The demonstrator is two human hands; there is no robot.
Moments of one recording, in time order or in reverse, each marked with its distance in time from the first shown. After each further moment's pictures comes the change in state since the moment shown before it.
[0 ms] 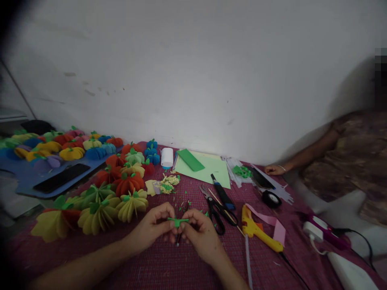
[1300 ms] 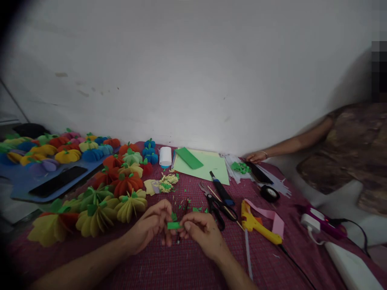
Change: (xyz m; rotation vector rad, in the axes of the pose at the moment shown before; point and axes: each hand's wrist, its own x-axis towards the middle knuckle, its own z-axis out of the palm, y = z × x) left_hand -0.003 0.004 -0.003 -0.268 -0.060 -0.100; right_hand -0.004 0.001 -0.011 -0.011 -0.109 -0.179
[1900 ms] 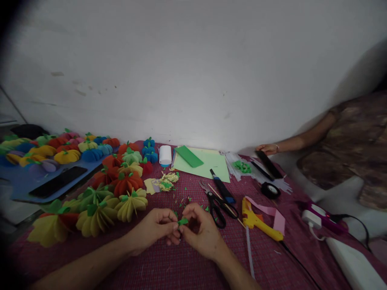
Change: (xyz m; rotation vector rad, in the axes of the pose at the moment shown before) left_hand 0.001 -0.007 0.000 0.260 0.078 -0.177; right_hand 0.000 0.003 0.007 -0.278 0.085 -0.023
